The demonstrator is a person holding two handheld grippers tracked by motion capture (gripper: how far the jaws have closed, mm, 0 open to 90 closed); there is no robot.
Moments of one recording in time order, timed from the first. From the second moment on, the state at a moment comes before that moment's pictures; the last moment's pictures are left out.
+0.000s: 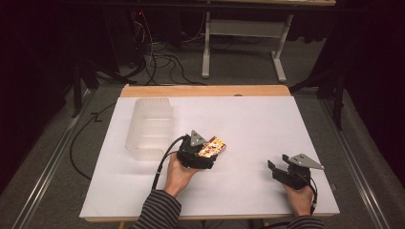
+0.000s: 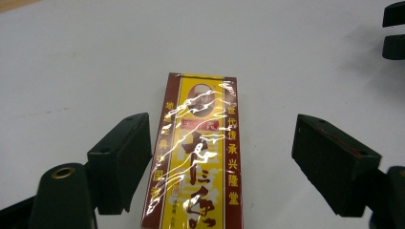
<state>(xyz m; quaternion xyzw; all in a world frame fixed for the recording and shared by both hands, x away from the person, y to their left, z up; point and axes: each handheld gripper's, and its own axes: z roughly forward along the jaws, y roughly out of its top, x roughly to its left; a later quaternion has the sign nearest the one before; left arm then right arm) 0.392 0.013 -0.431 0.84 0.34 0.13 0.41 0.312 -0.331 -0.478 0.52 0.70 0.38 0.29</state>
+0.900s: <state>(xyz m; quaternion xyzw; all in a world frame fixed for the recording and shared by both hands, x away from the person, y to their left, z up) 0.441 -0.038 -0.438 0.89 0.32 0.10 0.32 0.310 -0.332 -0.477 0.52 0.70 0.39 0.29</state>
